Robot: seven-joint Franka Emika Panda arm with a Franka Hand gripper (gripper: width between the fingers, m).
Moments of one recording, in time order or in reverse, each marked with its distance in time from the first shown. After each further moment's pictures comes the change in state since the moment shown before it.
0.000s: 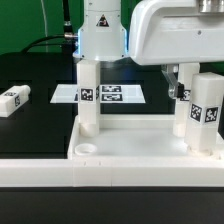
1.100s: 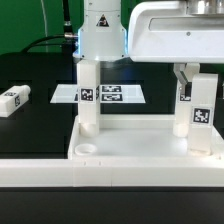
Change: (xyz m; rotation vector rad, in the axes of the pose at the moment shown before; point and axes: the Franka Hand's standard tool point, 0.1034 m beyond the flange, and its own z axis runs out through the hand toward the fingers) arm -0.001 0.000 0.002 0.014 -0.002 0.625
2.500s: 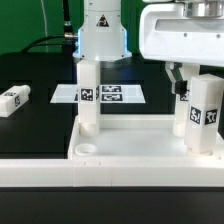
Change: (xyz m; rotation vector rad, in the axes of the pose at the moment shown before) arm -0.002 -0.001 0.002 0.003 0.001 0.263
